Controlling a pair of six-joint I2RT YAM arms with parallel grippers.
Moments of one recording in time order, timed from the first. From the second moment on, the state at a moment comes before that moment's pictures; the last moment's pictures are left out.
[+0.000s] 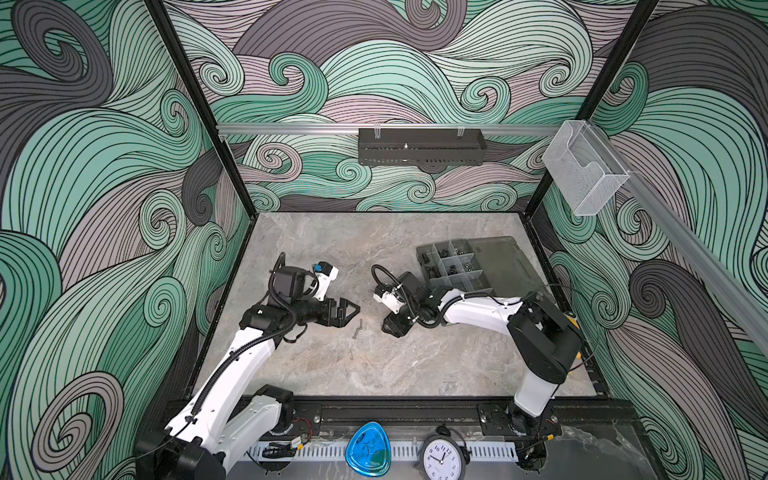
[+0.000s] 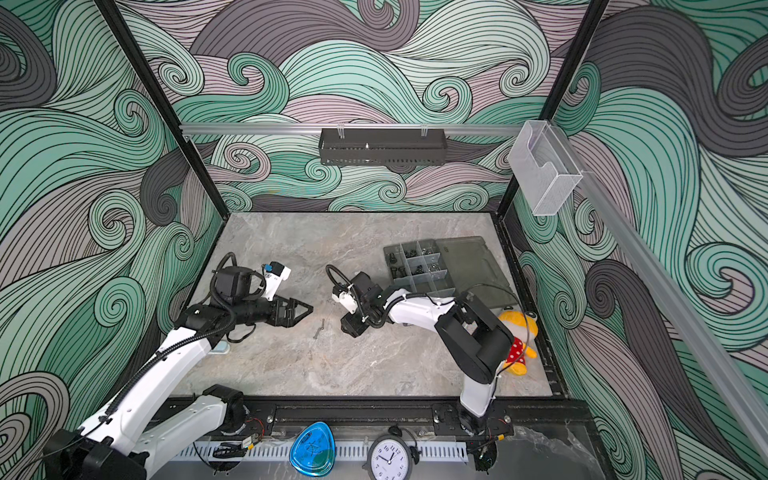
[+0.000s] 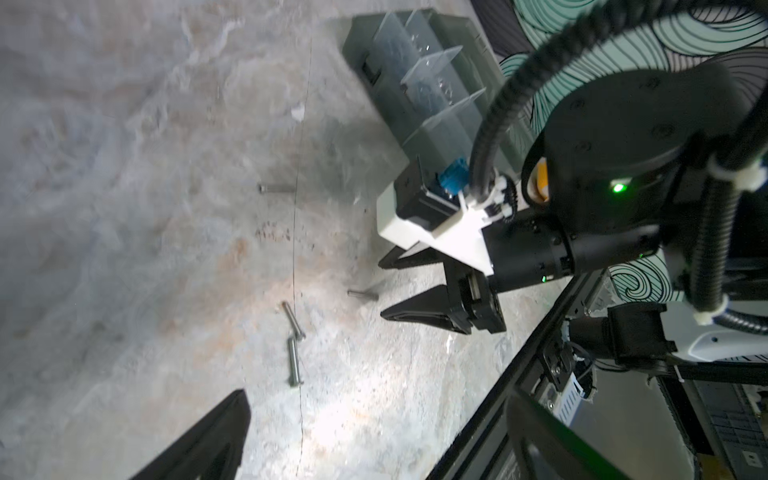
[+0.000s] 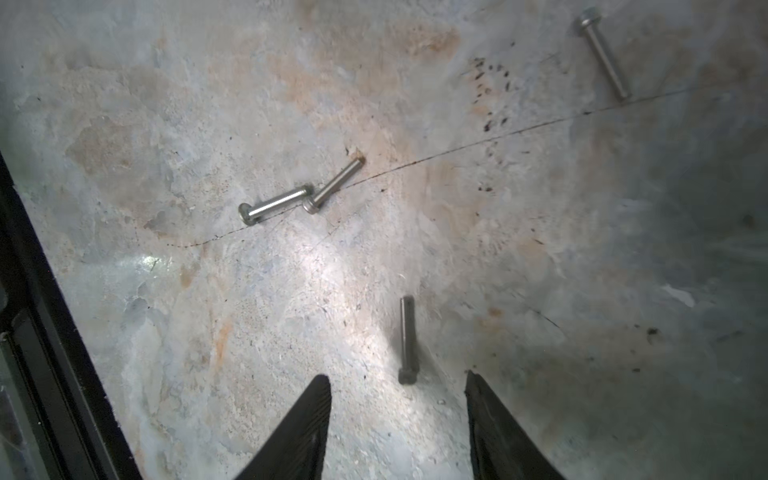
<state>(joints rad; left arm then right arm) -0.25 0.90 0.69 -0.62 0.58 -0.19 0.85 1.80 1.07 -0.36 -0.27 -0.01</state>
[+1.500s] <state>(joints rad) -0.25 0.76 0.67 -0.59 0.45 -0.22 0.86 1.94 1.27 -0.58 -0.04 -0.04</state>
